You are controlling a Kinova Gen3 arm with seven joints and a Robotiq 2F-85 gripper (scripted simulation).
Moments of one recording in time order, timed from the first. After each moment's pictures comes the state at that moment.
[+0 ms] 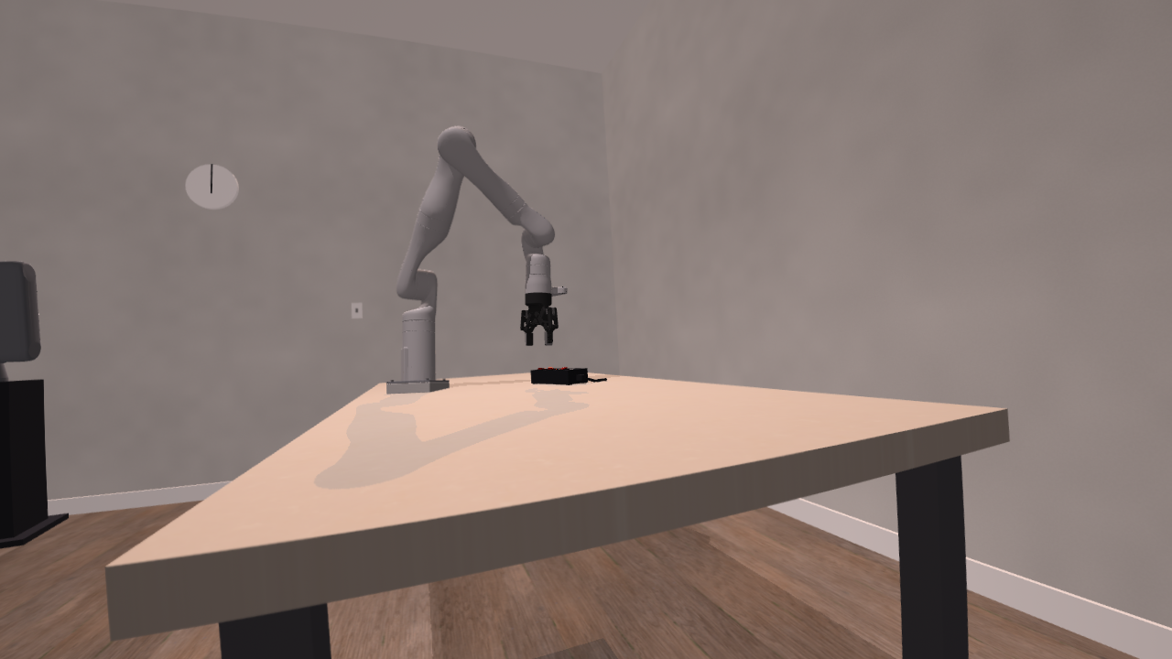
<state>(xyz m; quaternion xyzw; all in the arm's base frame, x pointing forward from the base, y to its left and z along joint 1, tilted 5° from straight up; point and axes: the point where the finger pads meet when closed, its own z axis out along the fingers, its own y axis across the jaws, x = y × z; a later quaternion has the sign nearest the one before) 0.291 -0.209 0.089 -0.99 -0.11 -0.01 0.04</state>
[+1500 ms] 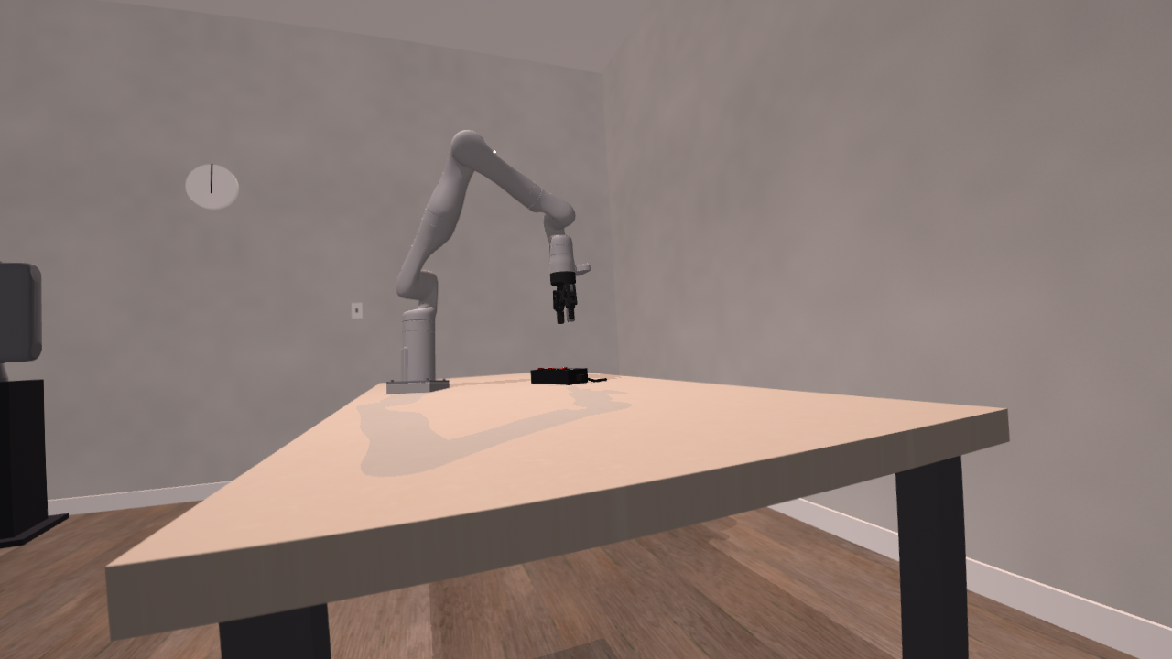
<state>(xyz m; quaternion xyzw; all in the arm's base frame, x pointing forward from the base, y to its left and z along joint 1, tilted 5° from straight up) 0.380 -0.208 0.157 -1.00 0.07 -0.03 0.03</state>
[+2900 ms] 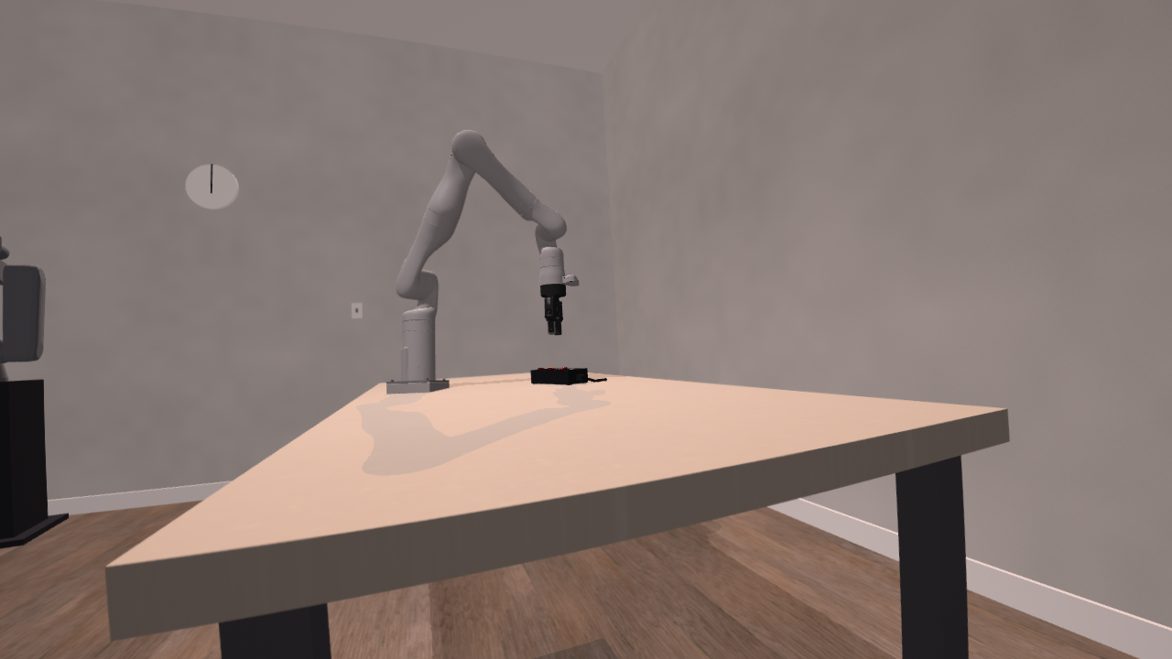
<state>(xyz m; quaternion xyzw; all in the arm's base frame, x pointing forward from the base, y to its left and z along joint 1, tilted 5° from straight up) 0.354 -0.187 0.123 -0.95 0.32 -0.01 0.04</state>
